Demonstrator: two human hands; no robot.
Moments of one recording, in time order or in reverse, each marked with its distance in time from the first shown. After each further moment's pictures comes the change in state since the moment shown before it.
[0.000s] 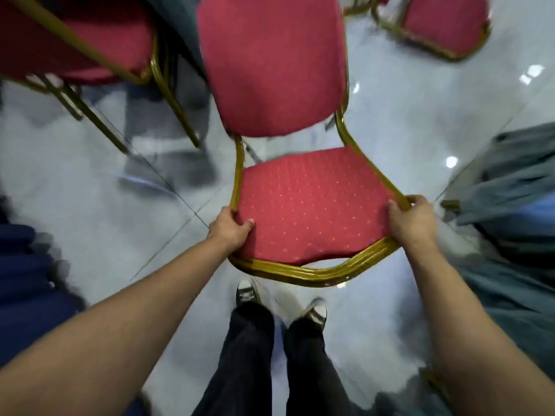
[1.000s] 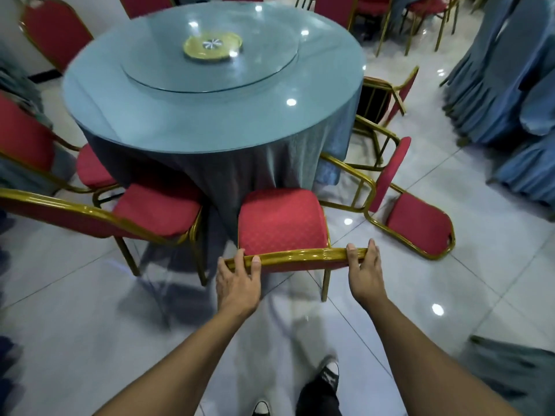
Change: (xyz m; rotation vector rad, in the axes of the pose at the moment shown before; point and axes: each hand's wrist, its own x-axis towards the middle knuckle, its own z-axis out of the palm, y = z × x) left_hand 0.065 0.271 -0.250 -0.180 0.283 0.164; right_hand 0.118 -0.408 -0.067 0.077 -0.111 -0.438
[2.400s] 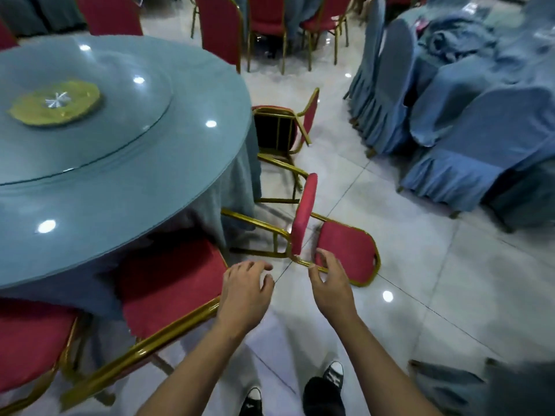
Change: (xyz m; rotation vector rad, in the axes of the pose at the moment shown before) left_hand 0.147 0.392 0.115 0.197 -0.089 0.680; right_hand 0.276 -0.023 -0.190 0.058 0.185 -0.086
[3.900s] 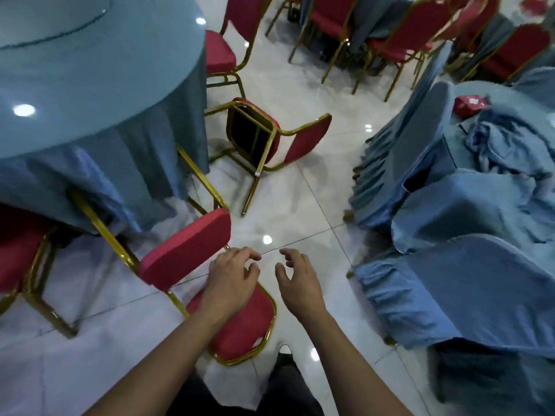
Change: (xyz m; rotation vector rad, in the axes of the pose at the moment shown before) left_hand 0.466 0.391 0.259 -0.304 0.214 -0.334; right_hand 0.575 0.172 -0.293 -0.273 -0.448 -0.262
